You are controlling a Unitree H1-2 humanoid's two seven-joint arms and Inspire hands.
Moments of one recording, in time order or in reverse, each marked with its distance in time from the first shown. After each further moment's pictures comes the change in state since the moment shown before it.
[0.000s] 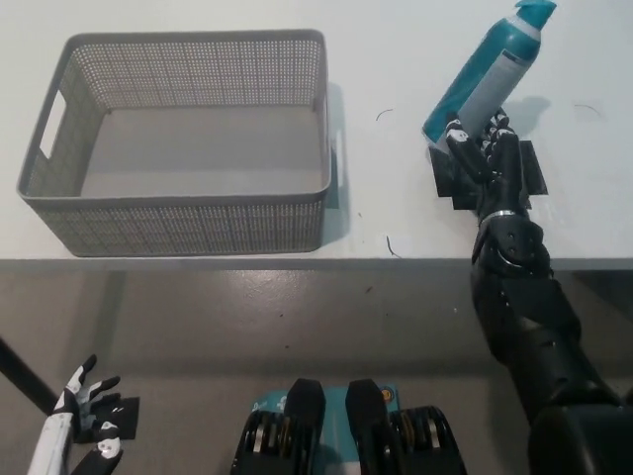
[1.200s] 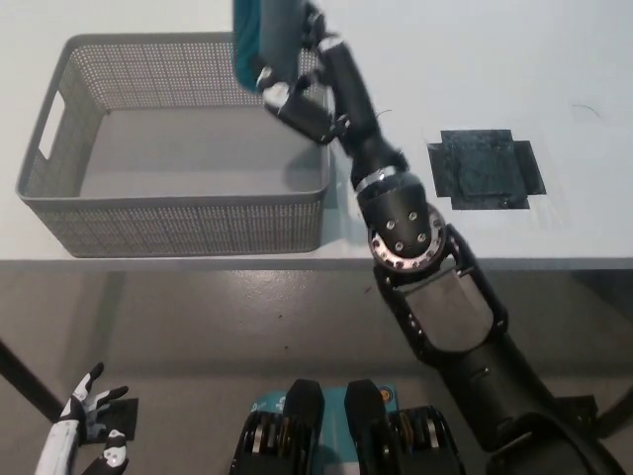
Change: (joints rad) left_arm 0.014 0.003 -0.015 -0.013 -0.003 0.007 -0.015; right_arm 0.047 0.094 0.507 -0.533 -0.162 0.184 0.088
